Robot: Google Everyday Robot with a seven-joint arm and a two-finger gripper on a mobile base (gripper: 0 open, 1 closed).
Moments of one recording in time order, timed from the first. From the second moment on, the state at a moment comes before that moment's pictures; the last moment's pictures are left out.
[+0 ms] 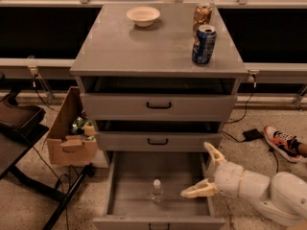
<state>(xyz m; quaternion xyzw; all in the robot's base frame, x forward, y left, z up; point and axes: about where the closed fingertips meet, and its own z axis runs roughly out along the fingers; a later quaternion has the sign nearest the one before) 0.467 -0.141 0.620 -0.43 0.68 0.24 0.54</state>
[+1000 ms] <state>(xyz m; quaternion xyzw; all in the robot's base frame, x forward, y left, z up) 0.524 -0.064 0.446 -0.35 0.68 0.27 0.58</state>
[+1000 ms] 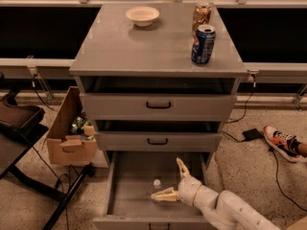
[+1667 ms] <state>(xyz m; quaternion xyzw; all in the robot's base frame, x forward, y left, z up) 0.547 -0.019 0.329 -0.35 0.70 0.31 0.55</state>
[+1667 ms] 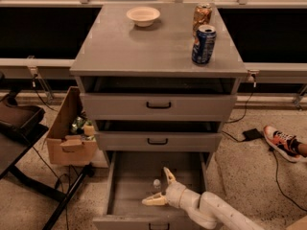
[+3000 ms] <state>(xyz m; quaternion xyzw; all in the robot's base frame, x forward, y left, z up) 0.564 0.002 0.210 -0.34 0.71 0.33 0.53</state>
